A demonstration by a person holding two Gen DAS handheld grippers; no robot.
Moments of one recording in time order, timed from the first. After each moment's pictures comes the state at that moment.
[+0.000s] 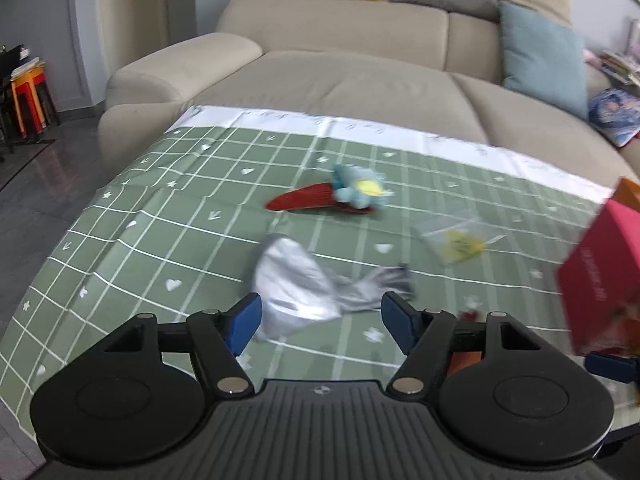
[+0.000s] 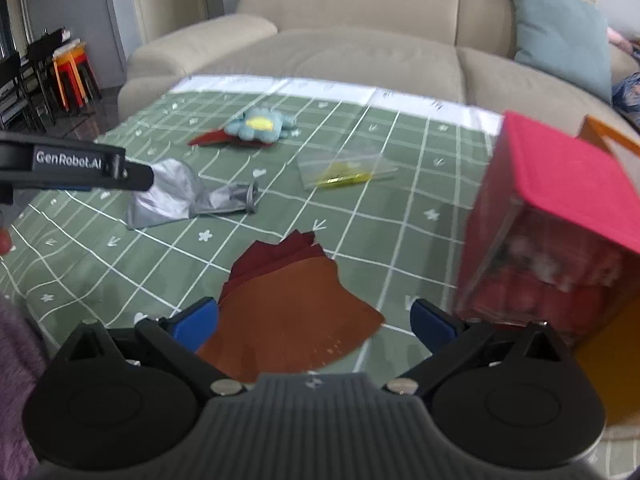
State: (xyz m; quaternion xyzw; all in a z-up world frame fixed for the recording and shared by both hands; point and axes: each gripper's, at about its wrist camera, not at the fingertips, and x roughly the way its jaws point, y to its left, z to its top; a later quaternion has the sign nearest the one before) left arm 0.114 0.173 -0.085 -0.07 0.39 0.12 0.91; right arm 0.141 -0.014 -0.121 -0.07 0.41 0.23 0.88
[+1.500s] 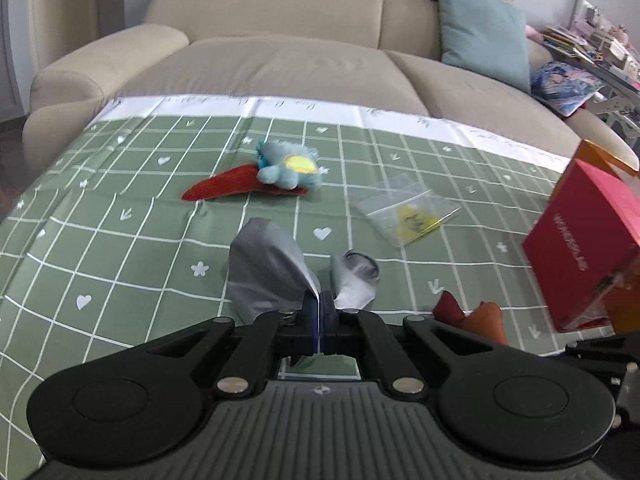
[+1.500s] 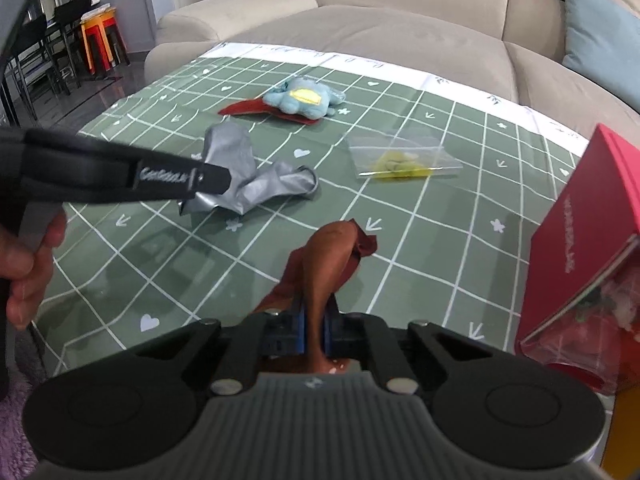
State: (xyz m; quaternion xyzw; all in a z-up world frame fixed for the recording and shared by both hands) left arm 0.147 0.163 -0.122 -0.07 0.40 0.01 0.91; right arm 0.158 0.020 -0.135 -0.10 0.42 0.27 0.86
